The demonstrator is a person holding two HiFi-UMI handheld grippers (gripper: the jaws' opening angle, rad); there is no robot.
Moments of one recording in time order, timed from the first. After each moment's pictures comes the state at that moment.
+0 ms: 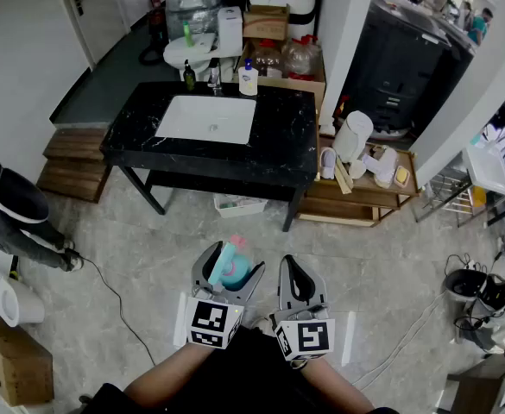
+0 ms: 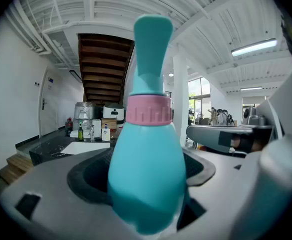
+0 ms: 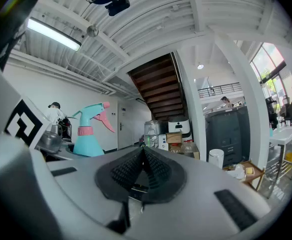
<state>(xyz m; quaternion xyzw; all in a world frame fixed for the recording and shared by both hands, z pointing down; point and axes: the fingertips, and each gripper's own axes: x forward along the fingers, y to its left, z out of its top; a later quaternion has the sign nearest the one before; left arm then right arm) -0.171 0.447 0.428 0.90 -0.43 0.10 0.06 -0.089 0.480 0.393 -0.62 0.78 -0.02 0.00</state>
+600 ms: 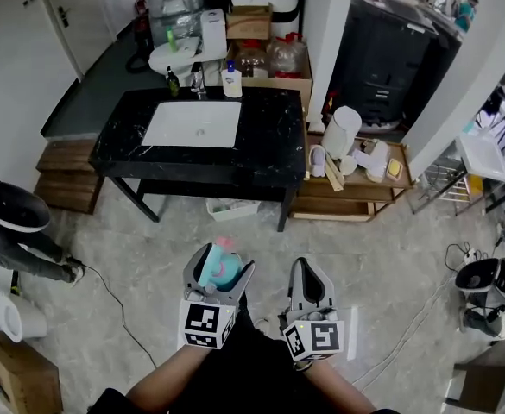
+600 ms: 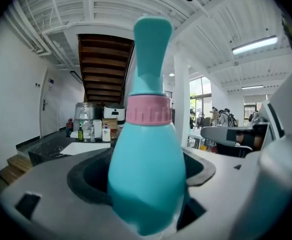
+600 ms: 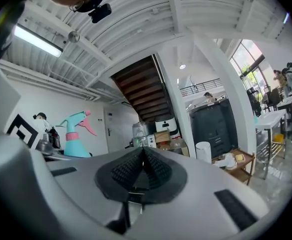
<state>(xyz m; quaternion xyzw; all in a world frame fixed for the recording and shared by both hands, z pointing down) -0.159 0.434 0.432 0.89 -0.44 0.09 0.06 -0.028 0.485 0.410 -0.67 0.73 -0.08 0.06</state>
